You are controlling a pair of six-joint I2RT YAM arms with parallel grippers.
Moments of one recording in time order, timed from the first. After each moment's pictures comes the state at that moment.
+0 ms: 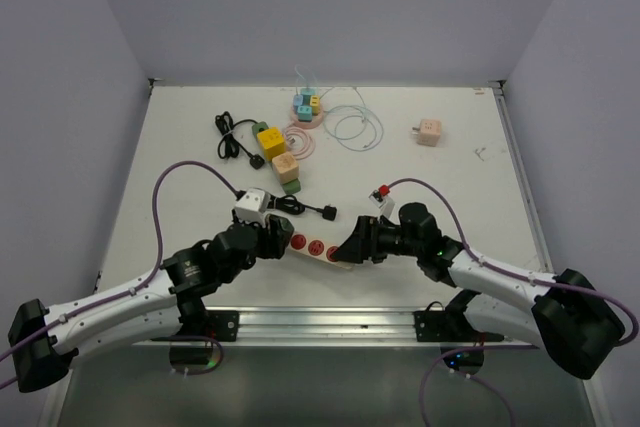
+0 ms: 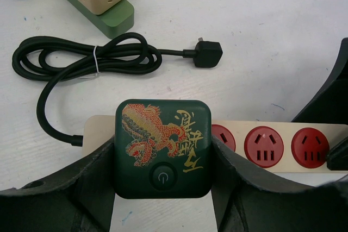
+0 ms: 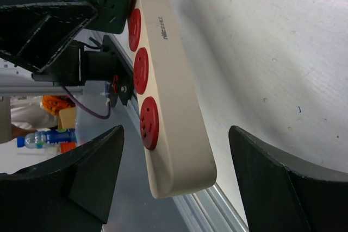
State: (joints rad) left arm -1.01 0.72 0.43 -0.23 -0.49 -0.54; right arm 0.68 1.05 0.32 0.27 -0.52 0.84
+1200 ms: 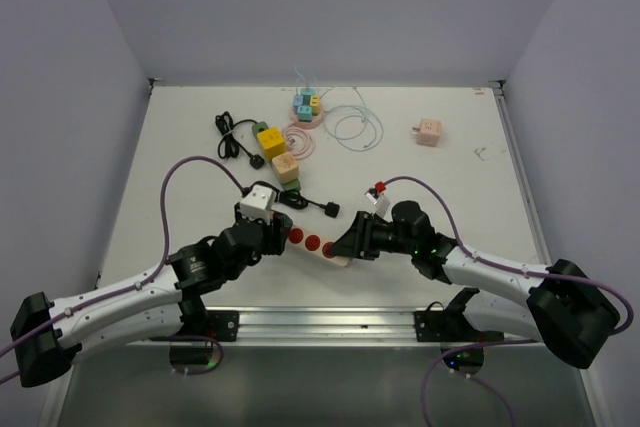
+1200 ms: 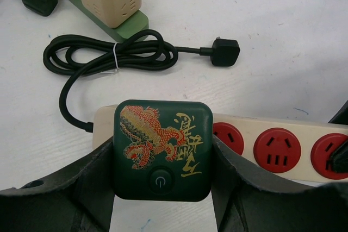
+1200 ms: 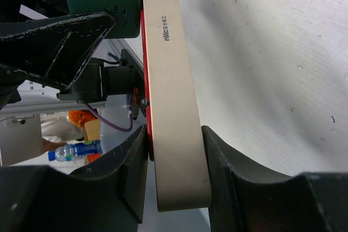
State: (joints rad) left arm -1.01 0.78 0.46 -0.21 -0.54 -0.44; right arm 0.75 1.13 0.35 0.34 -0.46 1.00
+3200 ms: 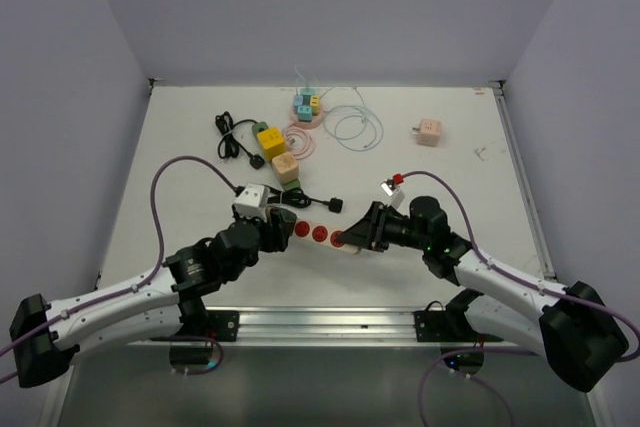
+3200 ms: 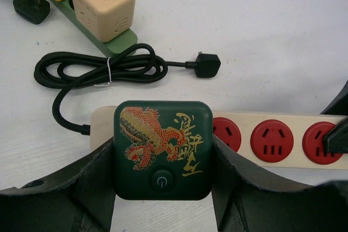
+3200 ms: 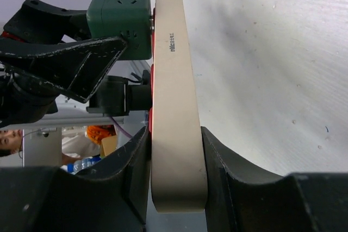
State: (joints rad) left arm -1.03 0.77 0.47 -0.17 -0.59 -0.52; right arm 0.62 1.01 0.33 0.31 -0.51 1.03
